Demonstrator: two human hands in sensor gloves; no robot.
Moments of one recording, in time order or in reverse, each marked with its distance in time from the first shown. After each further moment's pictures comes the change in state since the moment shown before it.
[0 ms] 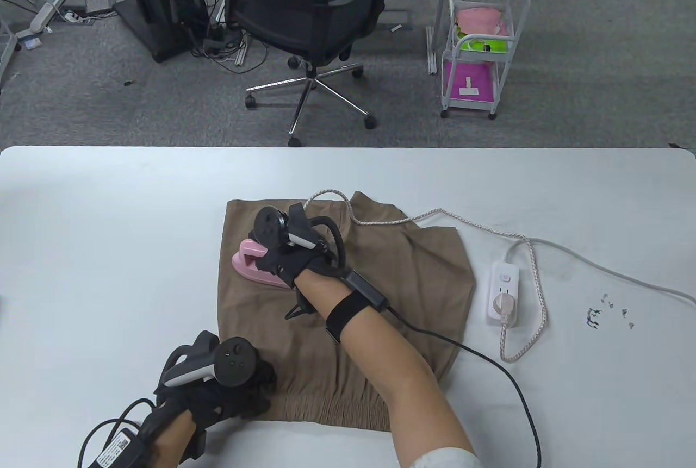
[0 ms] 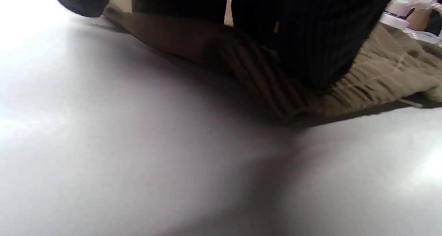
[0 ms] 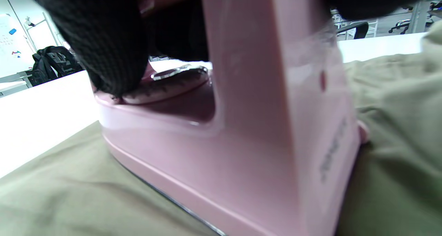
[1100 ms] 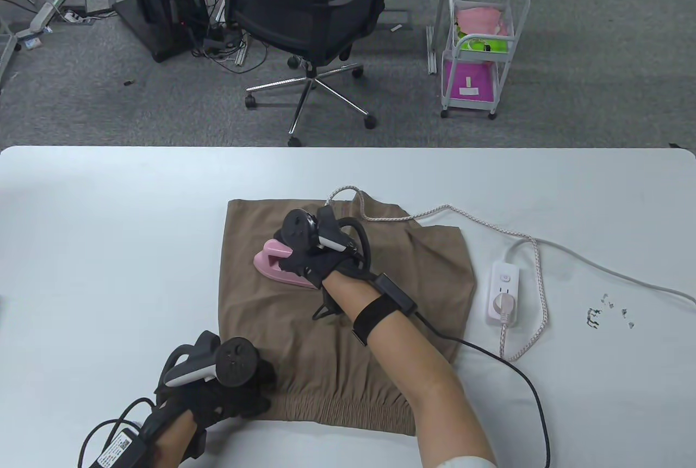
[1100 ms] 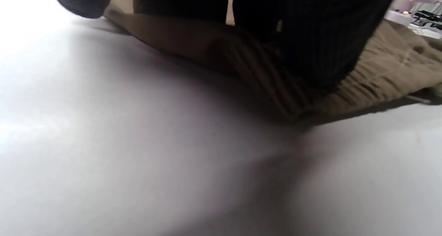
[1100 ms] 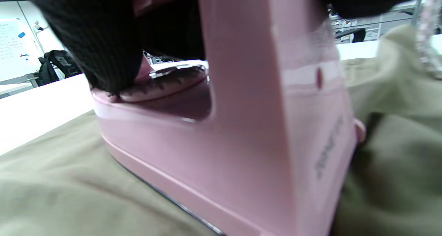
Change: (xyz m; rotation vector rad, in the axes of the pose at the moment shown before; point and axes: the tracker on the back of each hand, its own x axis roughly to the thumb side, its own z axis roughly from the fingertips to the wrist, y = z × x) left_hand 0.002 0.001 0.000 0.001 0.008 -0.021; right_hand -0.021 0.001 0.011 -0.018 -0.038 0.000
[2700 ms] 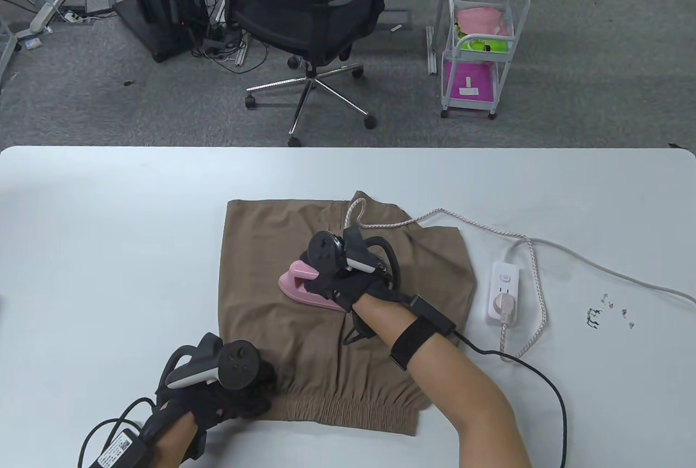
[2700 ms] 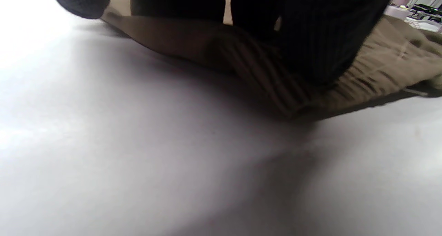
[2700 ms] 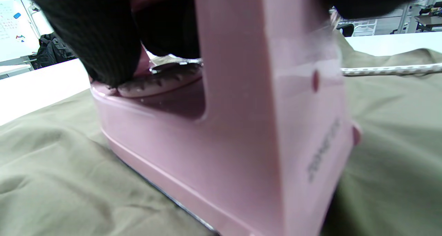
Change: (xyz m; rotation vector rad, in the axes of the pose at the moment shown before) left_hand 0.004 -0.001 0.001 0.004 -0.004 -0.030; right_hand -0.026 -0.002 0.060 0.045 0.012 0.043
